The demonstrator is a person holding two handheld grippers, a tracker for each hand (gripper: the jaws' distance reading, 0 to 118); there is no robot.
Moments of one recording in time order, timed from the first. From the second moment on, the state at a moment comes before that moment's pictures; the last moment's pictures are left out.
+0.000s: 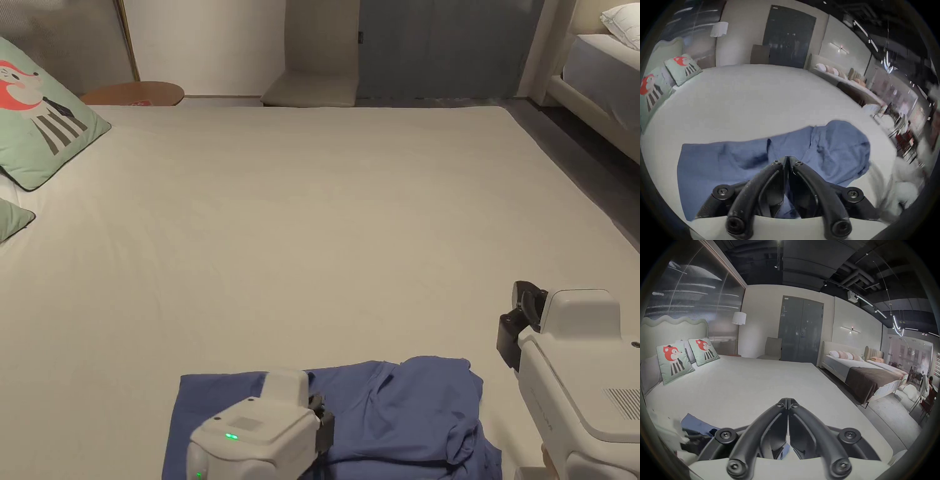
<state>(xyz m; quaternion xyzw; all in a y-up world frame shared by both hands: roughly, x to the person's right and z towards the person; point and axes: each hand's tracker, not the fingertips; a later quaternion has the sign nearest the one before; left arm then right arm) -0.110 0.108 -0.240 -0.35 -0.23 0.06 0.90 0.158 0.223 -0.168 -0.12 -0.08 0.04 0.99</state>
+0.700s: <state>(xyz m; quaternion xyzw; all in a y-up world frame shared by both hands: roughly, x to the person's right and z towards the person) -0.342 0.085 -0.273 -0.45 -0.24 0.39 0.77 0.123 0.217 -0.183 -0.13 -0.05 0.05 0.99</state>
